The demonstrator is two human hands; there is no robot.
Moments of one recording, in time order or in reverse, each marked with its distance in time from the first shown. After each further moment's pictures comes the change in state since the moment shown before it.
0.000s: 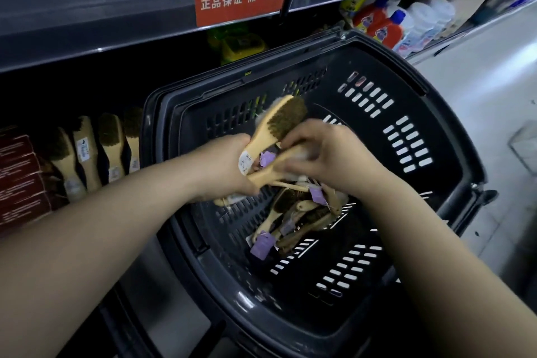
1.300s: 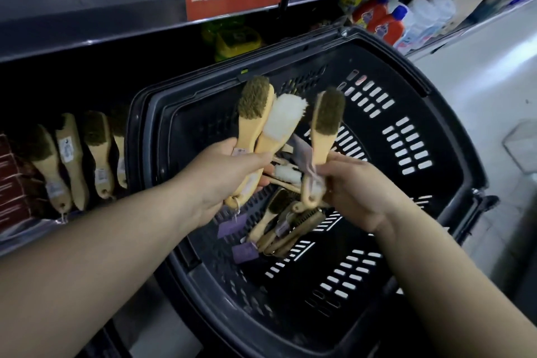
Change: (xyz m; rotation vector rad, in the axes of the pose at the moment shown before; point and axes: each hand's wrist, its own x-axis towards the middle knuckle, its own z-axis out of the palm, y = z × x) left_hand 0.011 0.003 0.024 -0.969 0.097 -0.147; right_hand -0.026 0.014 0.005 1.214 -0.101 0.695
